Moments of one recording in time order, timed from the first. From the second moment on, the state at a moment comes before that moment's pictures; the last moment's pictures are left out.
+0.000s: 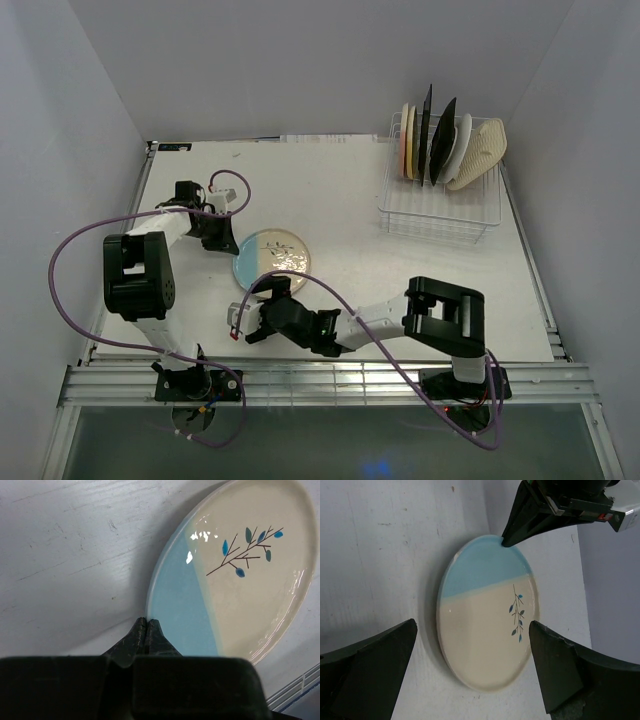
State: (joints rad) left arm 0.05 1.77 1.10 -0.54 0.51 0.19; right arm 1.41 1.87 0.97 0.52 0.44 -0.72
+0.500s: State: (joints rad) left arm 0.05 1.74 1.11 -0.61 0.56 0.19; right arm 1.44 2.09 1.10 0.57 0.61 -0.78
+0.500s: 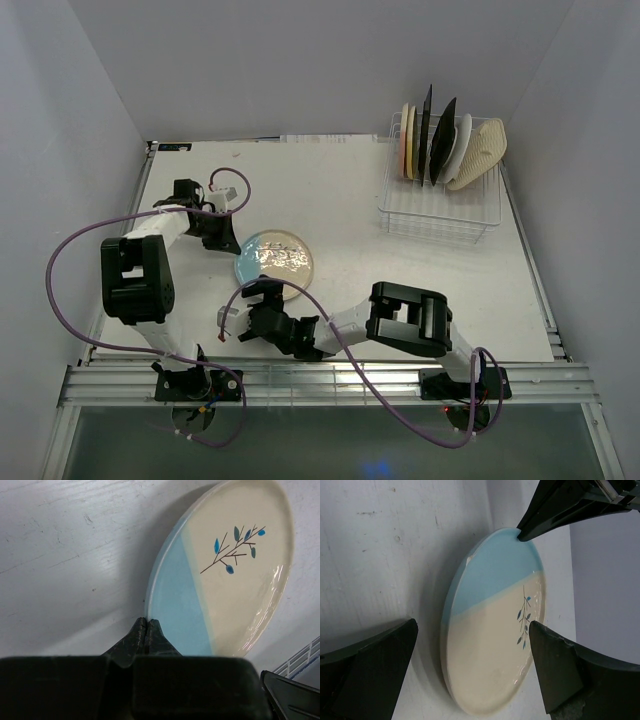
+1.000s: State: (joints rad) left arm 0.05 1.72 1.11 -0.65 0.61 0.21; right arm 1.41 2.19 1.18 0.65 0.71 -0.87
